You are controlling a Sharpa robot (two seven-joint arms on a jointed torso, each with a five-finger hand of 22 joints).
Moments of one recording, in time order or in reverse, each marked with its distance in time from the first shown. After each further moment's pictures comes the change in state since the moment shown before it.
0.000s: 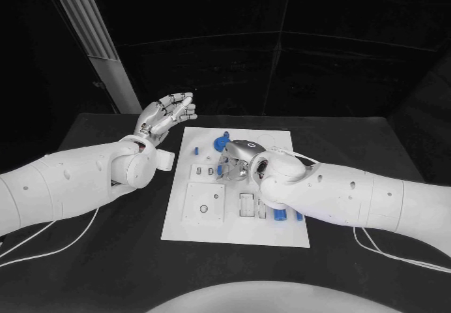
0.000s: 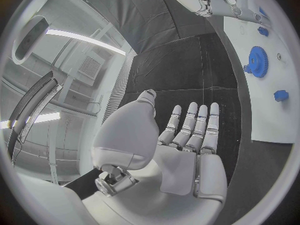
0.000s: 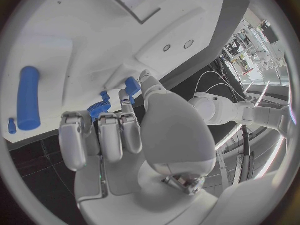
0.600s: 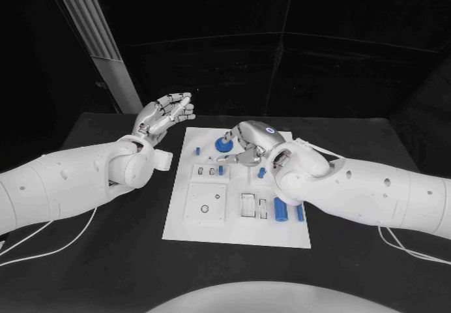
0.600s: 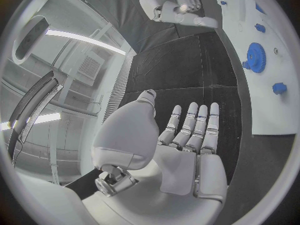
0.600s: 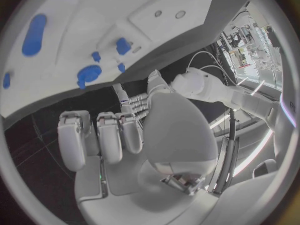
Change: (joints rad) left arm 0.001 -0.022 0.000 0.008 -0.005 -0.001 0.000; left_hand 0.000 0.000 0.000 0.000 0.004 0.000 0.000 0.000 0.000 -0.004 0.004 0.000 0.000 0.000 0.000 0.000 0.000 0.000 0.000 0.000 0.000 0.003; right arm 0.051 -0.130 0.001 0.144 0.029 -0.250 0.099; right_hand -0.029 0.003 -0.096 0.103 -0.025 -0.028 0.007 0.000 0.005 -0.002 0.009 0.000 0.000 0.000 0.007 0.000 0.000 0.000 -0.002 0.012 0.000 0.000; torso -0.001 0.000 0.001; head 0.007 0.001
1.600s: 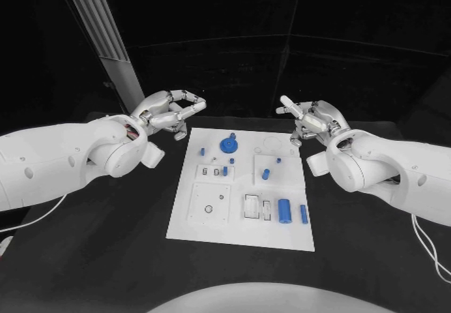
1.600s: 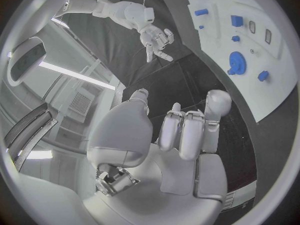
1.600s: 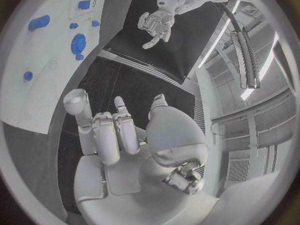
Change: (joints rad) left arm 0.141 -0.142 0.000 0.208 -0.436 0.011 -0.353; left_hand -0.113 -0.055 -0.031 0.013 0.000 0.012 0.001 0.156 -0.002 1.114 -0.146 0.802 1.197 1.277 -0.189 0.659 1.190 0.021 0.848 -0.121 0.934 0.695; right arm 0.066 -0.272 -0.005 0.039 1.134 0.022 0.495; right_hand -0.293 0.287 -0.235 -0.002 0.018 -0.242 0.015 0.131 0.017 0.002 0.052 0.000 0.000 -0.003 0.050 0.000 0.001 0.110 -0.304 0.050 -0.531 0.000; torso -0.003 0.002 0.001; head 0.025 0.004
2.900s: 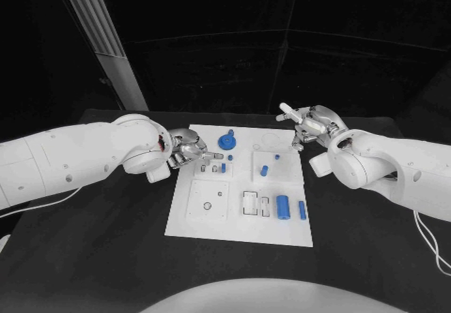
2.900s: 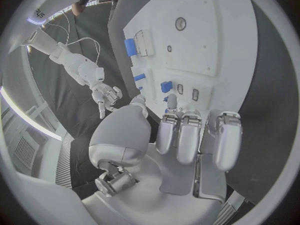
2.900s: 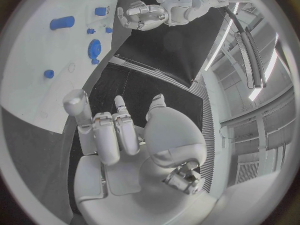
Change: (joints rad) left arm -0.003 0.149 0.000 -0.035 -0.354 0.300 -0.675; left_hand -0.112 0.076 -0.051 -0.012 -0.128 0.210 -0.019 0.249 0.327 0.023 -0.055 0.030 0.047 0.032 -0.052 0.007 0.053 -0.091 0.282 -0.030 0.294 0.107; right arm -0.014 0.003 -0.011 -0.063 -0.022 0.095 -0.056; right_hand 0.036 0.033 -0.040 -0.002 -0.020 -0.032 -0.003 0.121 0.025 0.000 0.000 0.000 0.000 0.000 0.000 0.000 0.000 -0.001 0.018 0.003 0.005 0.000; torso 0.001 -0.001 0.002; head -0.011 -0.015
